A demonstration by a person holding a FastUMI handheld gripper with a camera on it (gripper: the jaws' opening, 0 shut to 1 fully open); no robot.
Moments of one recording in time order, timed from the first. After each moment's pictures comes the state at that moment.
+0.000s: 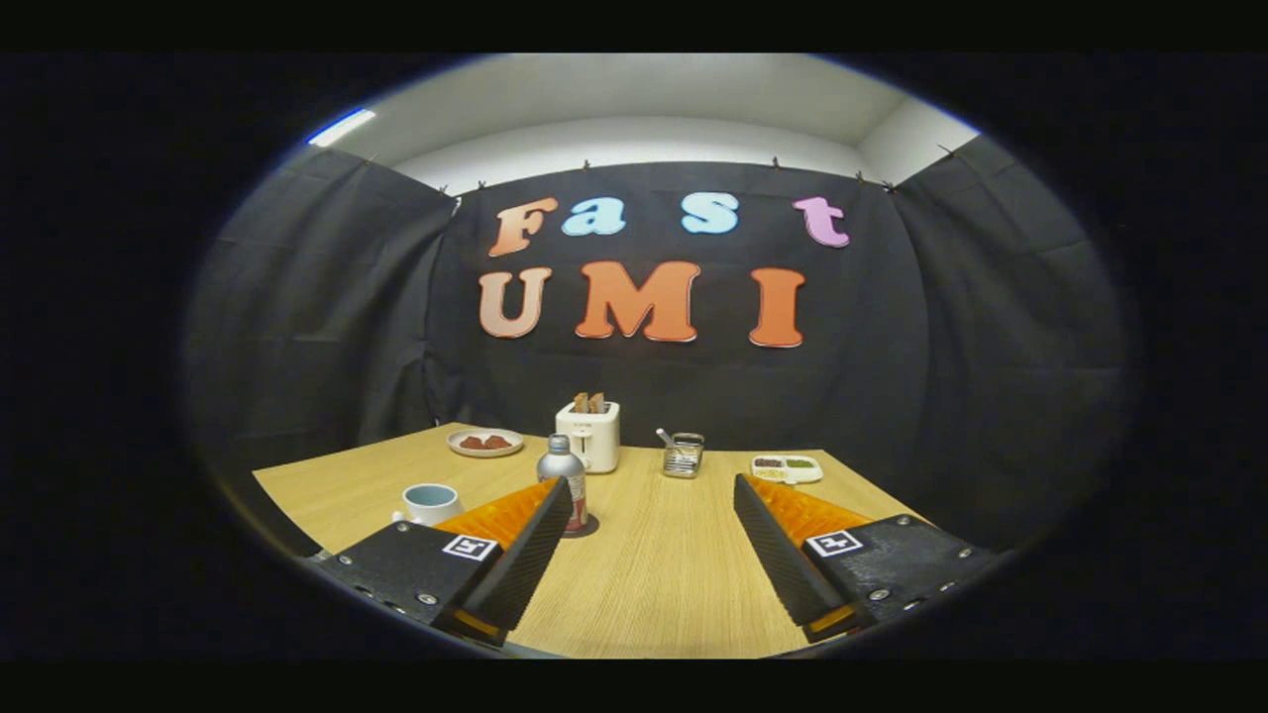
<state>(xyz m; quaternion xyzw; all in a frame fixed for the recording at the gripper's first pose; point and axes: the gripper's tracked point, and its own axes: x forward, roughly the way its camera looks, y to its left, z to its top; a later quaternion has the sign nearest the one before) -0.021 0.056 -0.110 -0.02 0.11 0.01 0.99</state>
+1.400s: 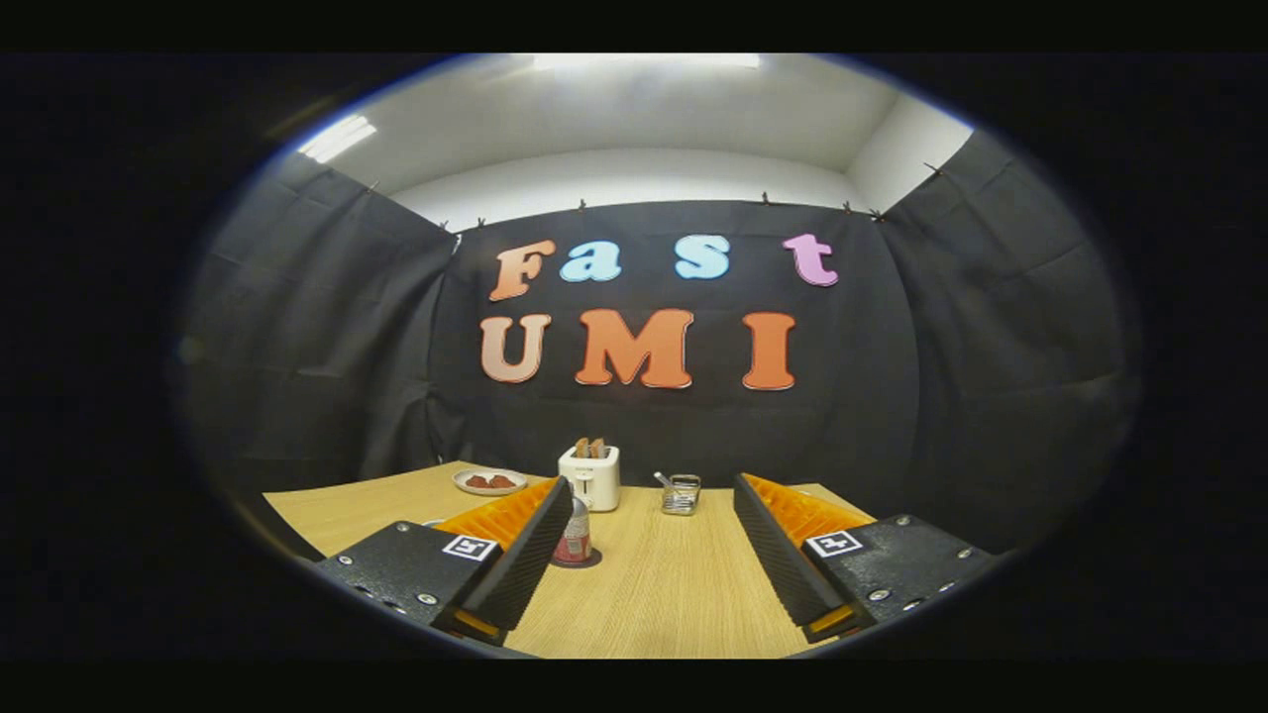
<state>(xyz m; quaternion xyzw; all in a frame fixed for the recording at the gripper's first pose) -0.026 0.052 -0.063 0.00 0.04 0.01 1.00</state>
